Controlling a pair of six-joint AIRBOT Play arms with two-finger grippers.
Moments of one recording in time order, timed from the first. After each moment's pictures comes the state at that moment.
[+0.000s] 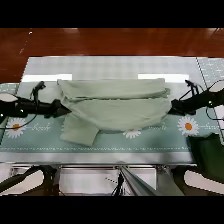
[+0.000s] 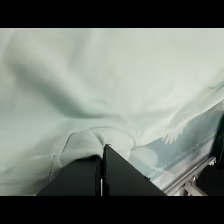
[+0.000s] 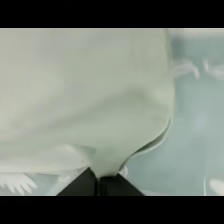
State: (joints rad) left arm 0.24 -1.24 0.77 0.68 -1.20 -1.11; right arm -0.25 -1.34 0.96 -1.09 1.25 1.31
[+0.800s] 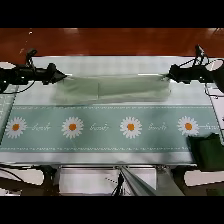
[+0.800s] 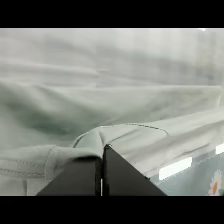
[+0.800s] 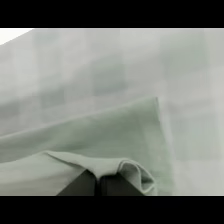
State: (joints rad) left arm 0.22 -1.68 1.32 0.58 -1.07 -1.14; right arm -0.19 -1.61 1.28 -0.91 0.79 1.35
